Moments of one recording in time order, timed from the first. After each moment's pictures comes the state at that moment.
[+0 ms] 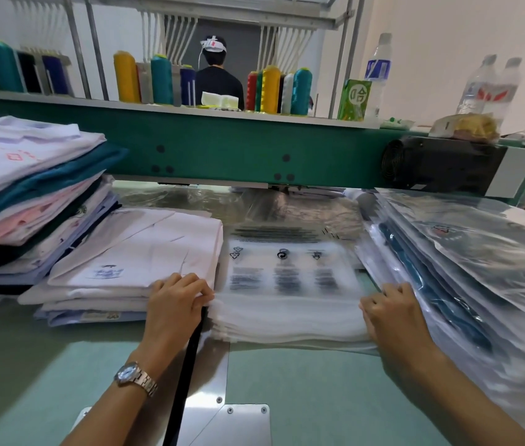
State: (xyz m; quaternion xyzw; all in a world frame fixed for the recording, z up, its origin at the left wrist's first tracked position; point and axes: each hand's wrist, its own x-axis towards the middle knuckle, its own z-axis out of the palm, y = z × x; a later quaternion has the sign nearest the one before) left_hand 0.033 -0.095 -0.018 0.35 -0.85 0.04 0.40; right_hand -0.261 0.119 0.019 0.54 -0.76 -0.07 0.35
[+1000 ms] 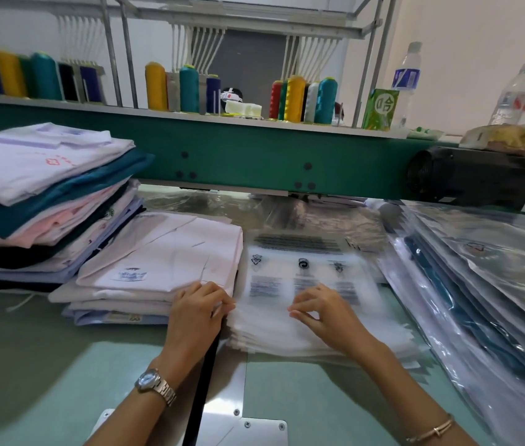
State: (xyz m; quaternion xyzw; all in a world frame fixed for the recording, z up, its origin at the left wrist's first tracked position) left_hand 0.033 -0.090 -0.018 0.36 -0.84 -0.04 0.41; right_hand -0.209 0.022 0.007 0.72 -0.65 0.25 0.07
